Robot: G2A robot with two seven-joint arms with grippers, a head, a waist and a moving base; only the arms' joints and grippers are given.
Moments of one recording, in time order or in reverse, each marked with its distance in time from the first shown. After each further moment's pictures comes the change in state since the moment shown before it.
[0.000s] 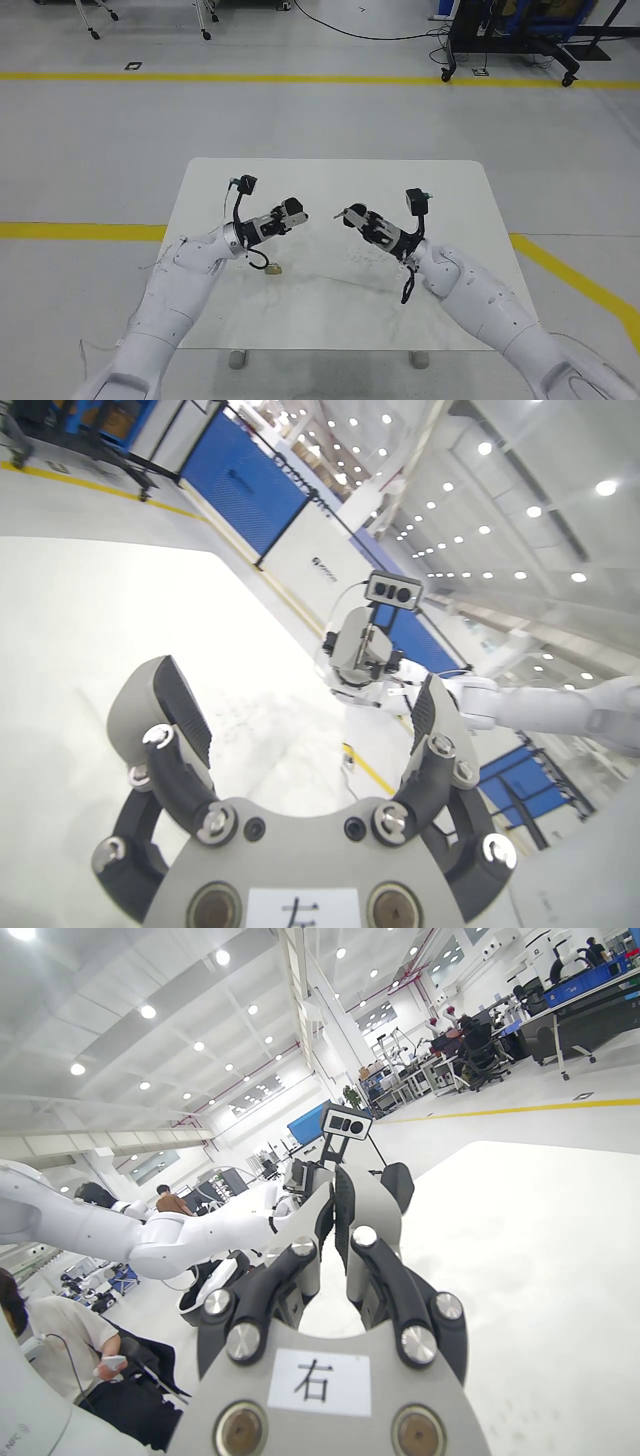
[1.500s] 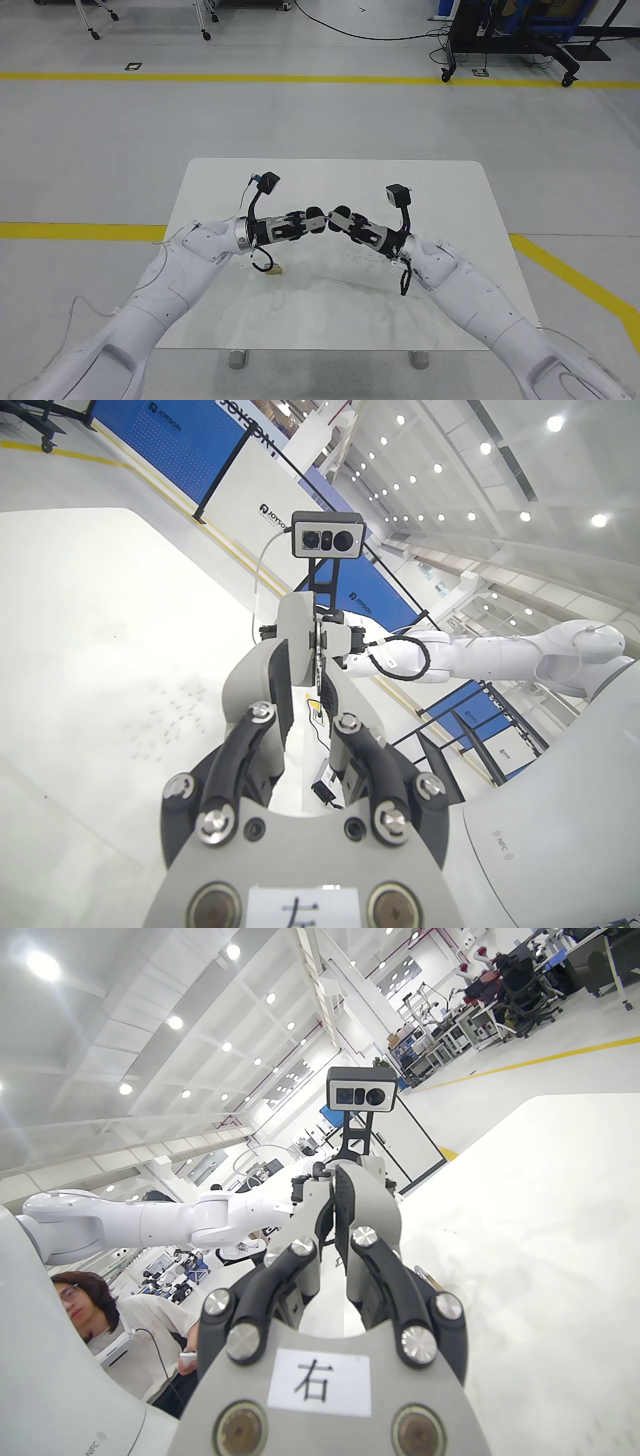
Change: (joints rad) left arm -0.169 0.098 0.397 0.014 -0.172 -0.077 0.057; right arm 0.023 -0.074 0.030 0.037 0.331 0.000 0.434
